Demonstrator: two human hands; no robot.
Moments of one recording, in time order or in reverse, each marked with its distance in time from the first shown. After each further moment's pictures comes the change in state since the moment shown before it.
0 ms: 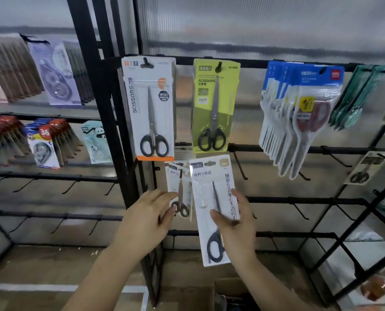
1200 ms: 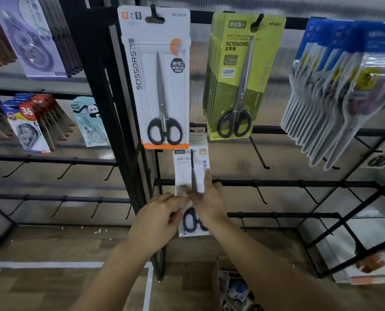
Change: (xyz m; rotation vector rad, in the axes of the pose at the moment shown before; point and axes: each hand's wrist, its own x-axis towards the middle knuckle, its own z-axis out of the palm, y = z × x) left_hand 0.002 -0.053 0.044 -0.107 -0.210 -0.080; right_hand 0.063 0.055 0.095 -0.623 -0.246 0.218
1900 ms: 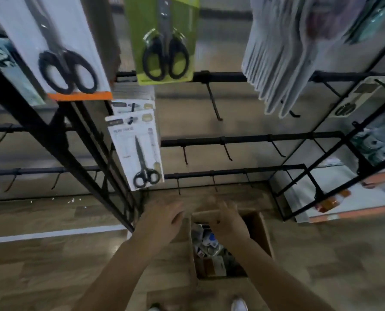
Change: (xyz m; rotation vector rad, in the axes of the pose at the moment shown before) left_hand -0.018 0.064 0.123 -0.109 -0.298 -0.048; right_hand -0.096 0.152 -0.086 -0.515 -0.430 0.271
